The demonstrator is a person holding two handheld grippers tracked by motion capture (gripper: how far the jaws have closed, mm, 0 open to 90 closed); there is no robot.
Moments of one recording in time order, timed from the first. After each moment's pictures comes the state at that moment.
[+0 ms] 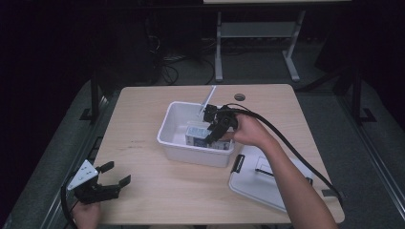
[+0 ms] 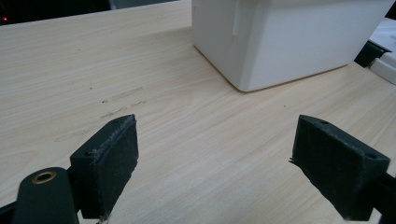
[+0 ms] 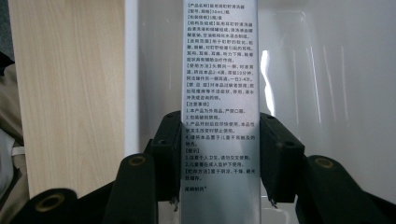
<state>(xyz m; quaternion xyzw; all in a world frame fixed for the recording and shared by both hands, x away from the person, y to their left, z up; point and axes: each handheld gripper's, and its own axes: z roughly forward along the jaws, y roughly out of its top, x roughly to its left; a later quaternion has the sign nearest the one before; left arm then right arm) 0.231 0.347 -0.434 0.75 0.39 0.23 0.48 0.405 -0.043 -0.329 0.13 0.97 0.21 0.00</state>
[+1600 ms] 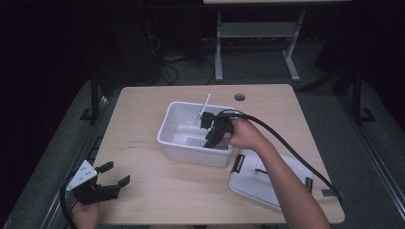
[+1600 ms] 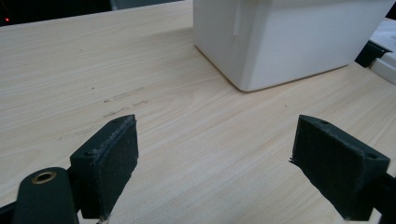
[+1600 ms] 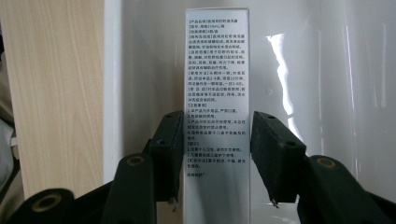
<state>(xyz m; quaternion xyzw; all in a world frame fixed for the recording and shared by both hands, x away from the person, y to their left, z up) 0.230 0.349 -0.434 0.75 0.39 0.23 0.48 0.409 -0.032 -0.356 0.12 0.97 0.19 -0.02</state>
